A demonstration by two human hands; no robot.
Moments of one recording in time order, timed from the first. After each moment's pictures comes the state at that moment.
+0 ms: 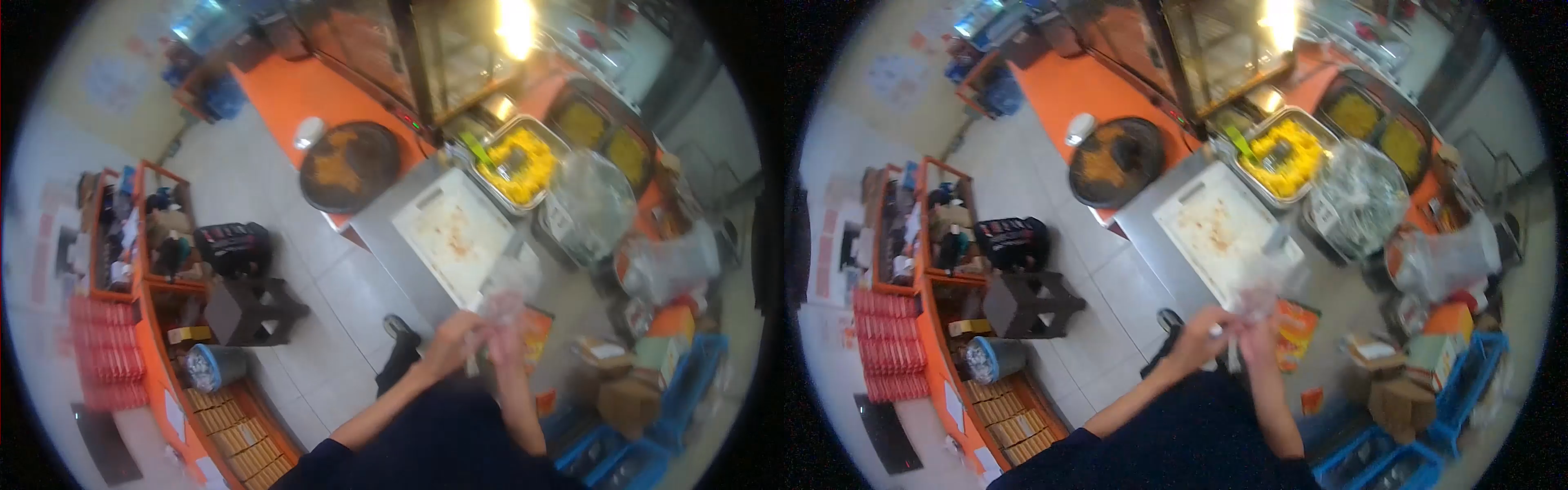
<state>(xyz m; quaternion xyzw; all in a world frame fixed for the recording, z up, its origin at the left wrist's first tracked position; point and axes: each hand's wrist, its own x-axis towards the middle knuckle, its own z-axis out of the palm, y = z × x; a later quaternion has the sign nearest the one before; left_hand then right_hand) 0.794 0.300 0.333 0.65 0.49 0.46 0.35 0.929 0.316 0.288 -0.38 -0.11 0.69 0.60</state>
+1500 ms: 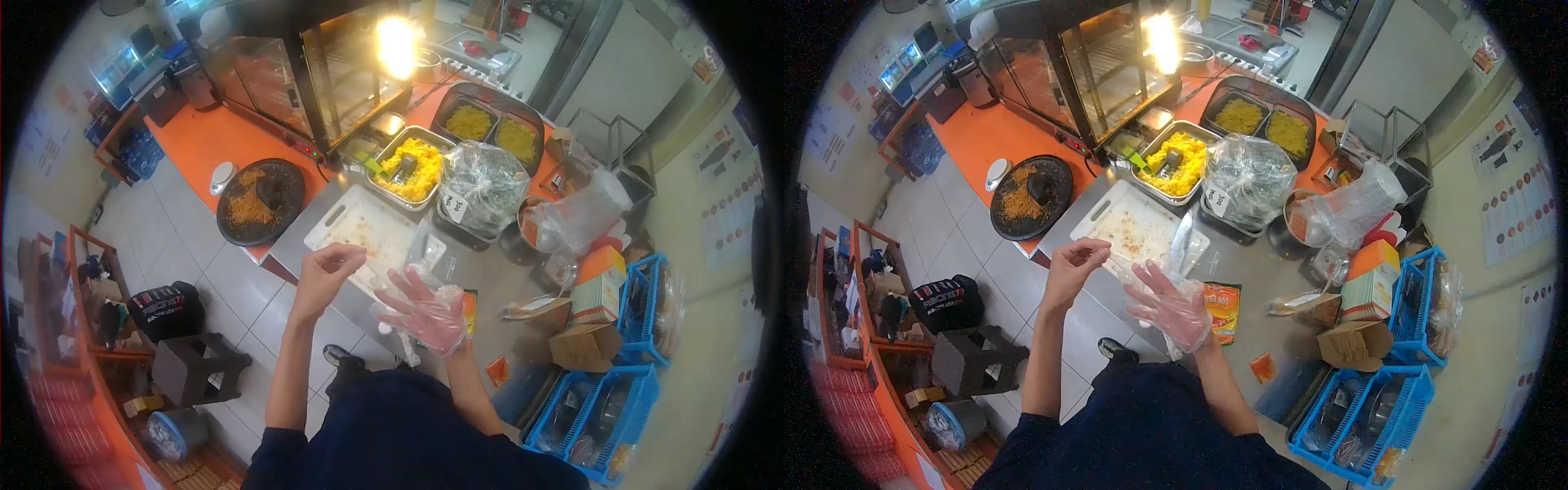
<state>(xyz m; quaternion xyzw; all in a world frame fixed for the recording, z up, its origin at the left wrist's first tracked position) 0.721 0.371 0.419 0.52 0.45 0.45 0.56 0.937 0.297 0.377 -0.07 -0.28 0.83 0.48</state>
